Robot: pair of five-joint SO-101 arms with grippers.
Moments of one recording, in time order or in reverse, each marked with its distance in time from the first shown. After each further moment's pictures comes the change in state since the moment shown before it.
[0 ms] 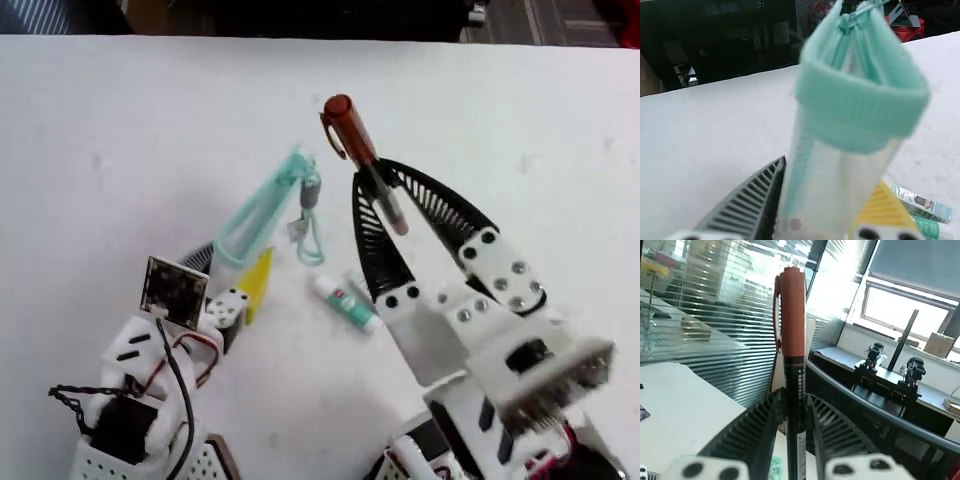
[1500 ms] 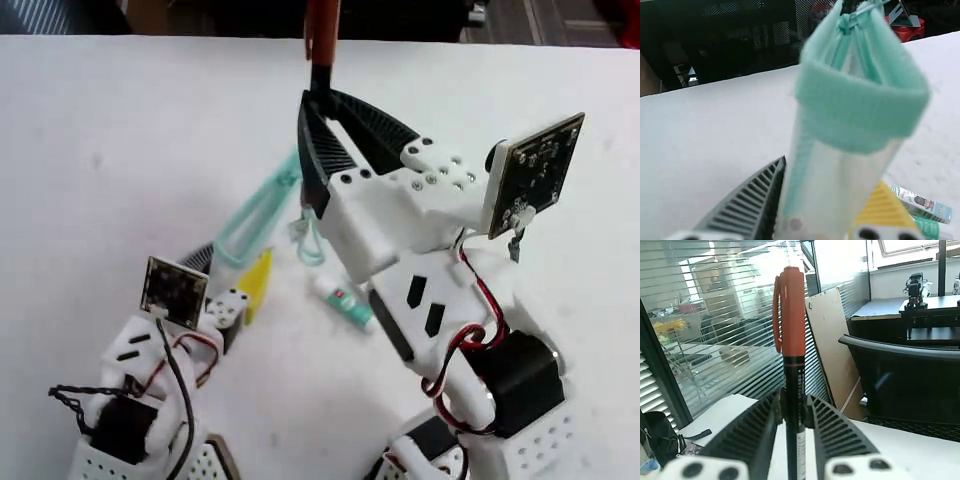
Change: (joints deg) left arm 0.0 0.0 0.0 0.0 0.0; right arm -0.5 20.3 -7.5 -5.6 -29.1
